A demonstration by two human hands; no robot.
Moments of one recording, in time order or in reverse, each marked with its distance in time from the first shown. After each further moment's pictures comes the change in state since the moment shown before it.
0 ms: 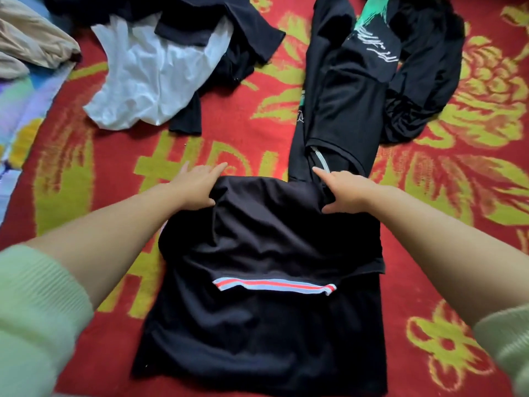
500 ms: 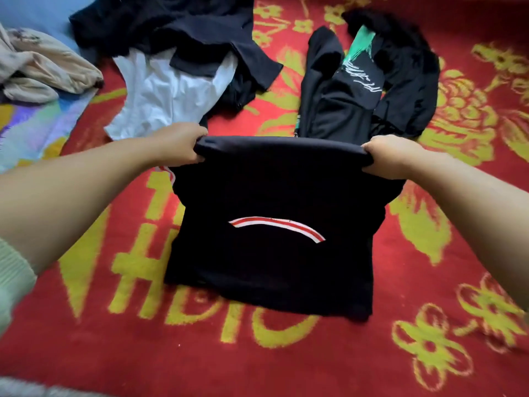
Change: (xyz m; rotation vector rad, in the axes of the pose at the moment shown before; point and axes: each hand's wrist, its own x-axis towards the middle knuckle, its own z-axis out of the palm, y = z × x) left_hand -0.027 -0.037 -0.113 -0.192 0.310 0.096; right_hand -0.050 0.045 -0.097 -0.156 0.272 0.116
